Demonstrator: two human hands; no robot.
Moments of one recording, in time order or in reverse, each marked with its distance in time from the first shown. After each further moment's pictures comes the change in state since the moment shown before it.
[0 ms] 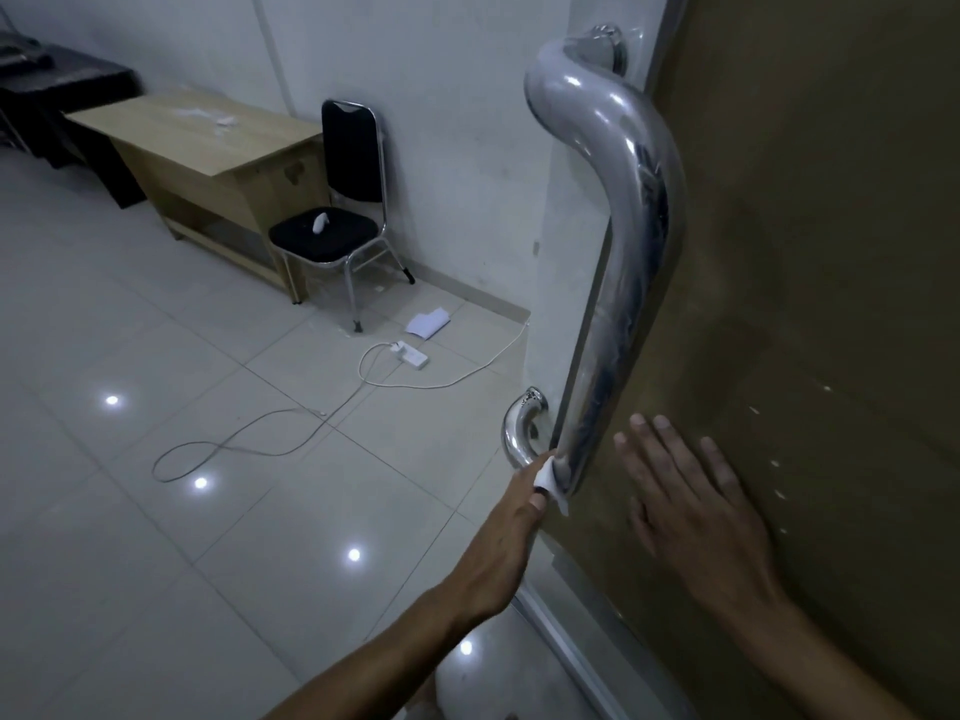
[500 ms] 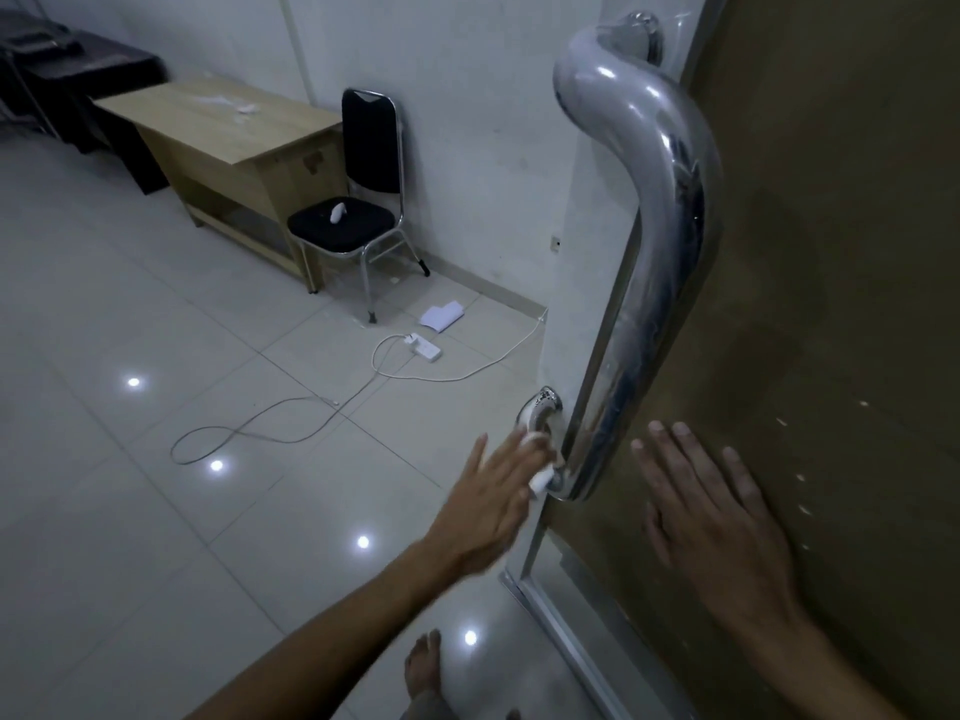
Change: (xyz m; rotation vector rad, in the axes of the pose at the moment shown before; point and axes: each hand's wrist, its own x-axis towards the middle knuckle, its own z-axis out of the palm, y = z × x) left_hand 0.028 -0.049 -0.036 0.698 0.056 0.236; right_hand 0.001 0.001 -0.001 0.047 -0.058 0.032
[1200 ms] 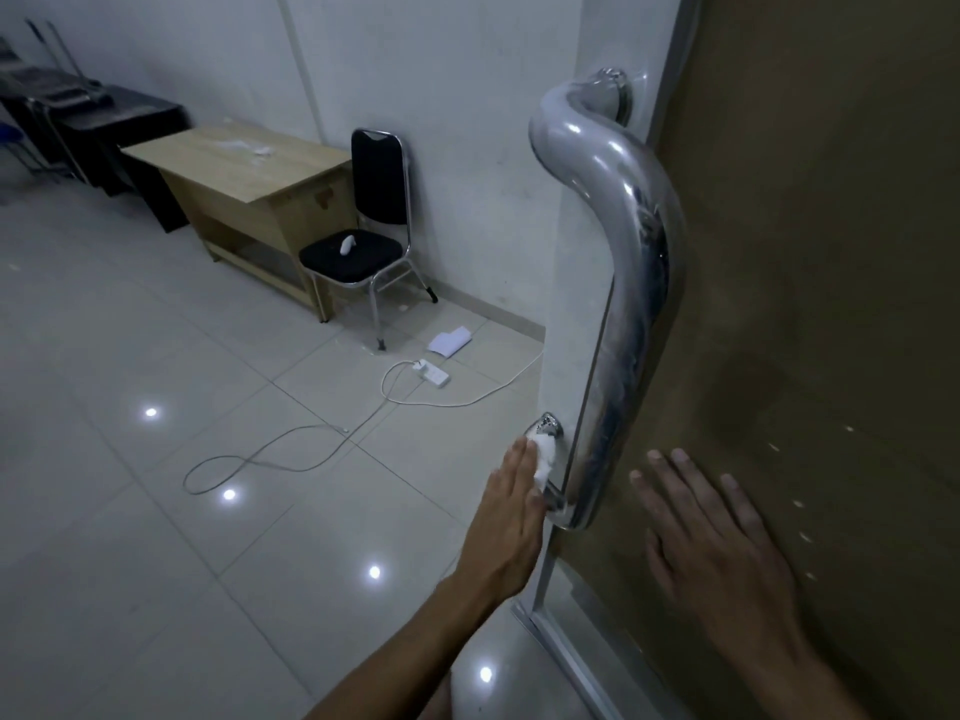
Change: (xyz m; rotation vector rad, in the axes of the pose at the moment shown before) left_hand 0.013 0.028 0.011 -0.281 0.083 -0.305; right_hand 0.001 -0.002 -0.003 0.111 0.032 0.015
